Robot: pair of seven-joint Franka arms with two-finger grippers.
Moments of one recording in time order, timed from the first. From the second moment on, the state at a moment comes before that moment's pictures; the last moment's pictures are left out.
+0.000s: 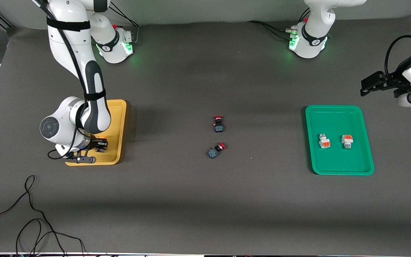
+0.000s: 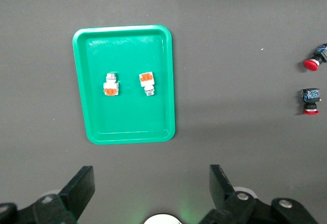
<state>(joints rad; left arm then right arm) -0.07 -0.02 0.01 -1.59 -0.02 1.49 0.00 0.79 0.65 -0.79 -2.10 0.65 2.38 -0.35</state>
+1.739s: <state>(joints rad) -0.07 -0.01 0.02 -1.60 -0.01 1.50 0.01 1.11 0.37 -1.53 -1.47 0.38 1.34 -0.32</state>
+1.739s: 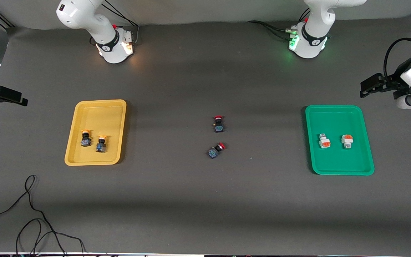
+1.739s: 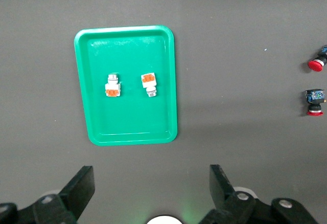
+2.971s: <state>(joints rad) -0.07 -0.01 0.01 -1.60 -0.01 1.50 0.01 0.68 0.31 -1.08 -1.39 0.26 1.32 -0.28</state>
